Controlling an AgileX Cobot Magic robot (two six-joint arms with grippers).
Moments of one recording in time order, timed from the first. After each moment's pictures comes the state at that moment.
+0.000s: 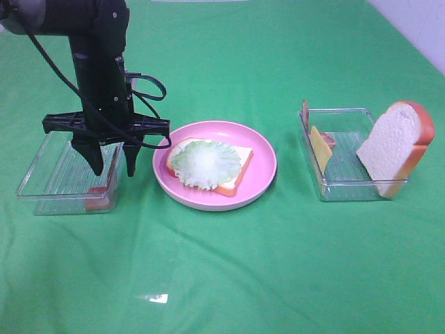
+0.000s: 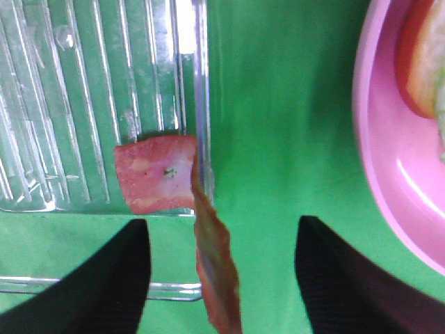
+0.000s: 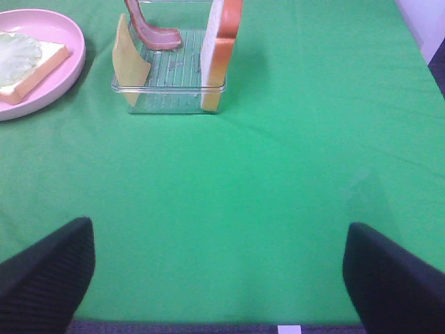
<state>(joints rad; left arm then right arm) -0.42 2.21 -1.72 0.01 1.22 -0.47 0.05 0.00 -0.45 0.01 1.11 0.06</state>
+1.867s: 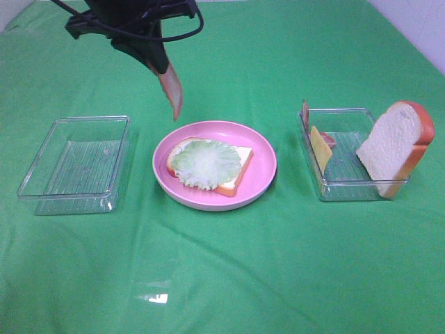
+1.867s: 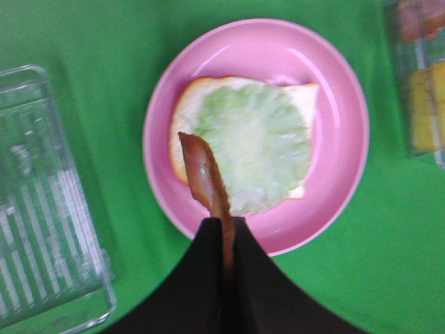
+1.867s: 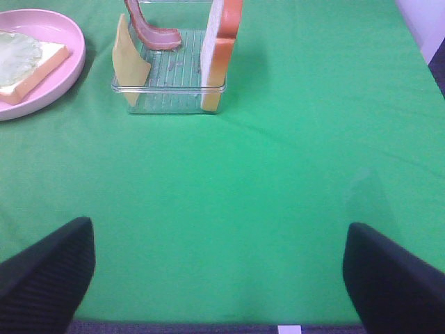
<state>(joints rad) -0.42 2.03 -1.90 -0.30 1.10 -0.12 0.05 0.00 -0.45 0.01 1.11 0.06</state>
